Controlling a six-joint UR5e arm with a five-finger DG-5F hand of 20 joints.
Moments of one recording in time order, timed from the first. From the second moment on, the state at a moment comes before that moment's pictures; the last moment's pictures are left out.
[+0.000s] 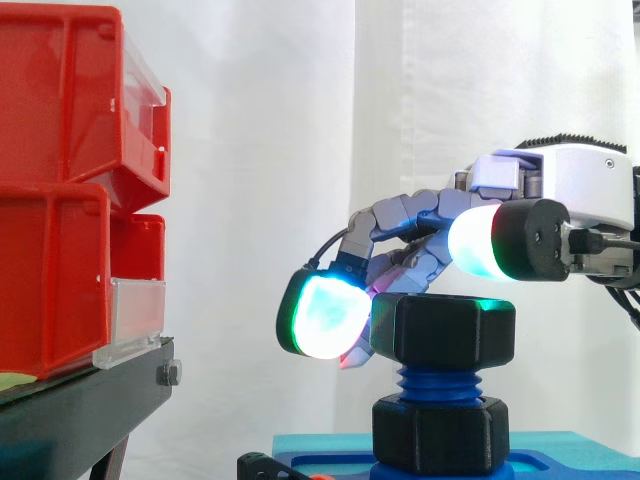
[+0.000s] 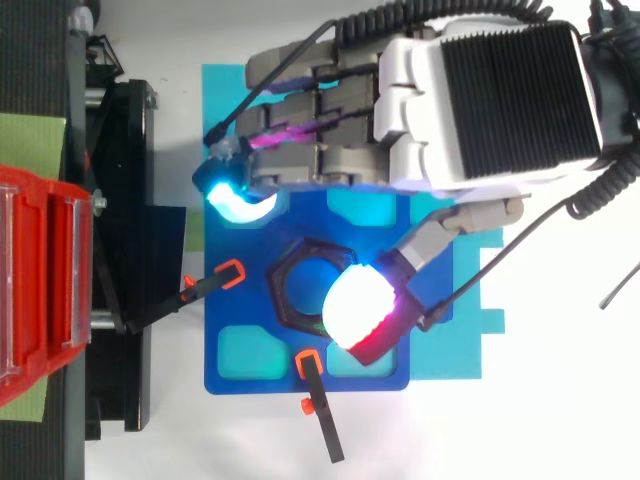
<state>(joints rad) 0.03 -2.24 -1.30 -2.59 -1.82 -1.39</state>
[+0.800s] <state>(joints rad) 0.10 -2.24 -1.30 -2.58 -1.80 -1.38</state>
